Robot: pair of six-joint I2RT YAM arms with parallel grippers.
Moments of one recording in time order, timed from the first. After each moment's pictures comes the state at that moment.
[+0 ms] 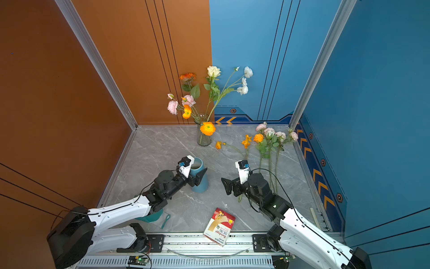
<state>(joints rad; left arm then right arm) -0.77 1.22 0.48 0.64 -0.07 0.00 0.71 0.75 0.52 -0.16 0.04 0.31</state>
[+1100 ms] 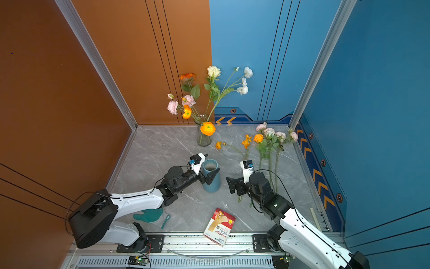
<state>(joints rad) -0.80 1.42 0.59 0.84 0.09 -0.01 0.63 0.77 0.52 -0.23 0.06 0.35</state>
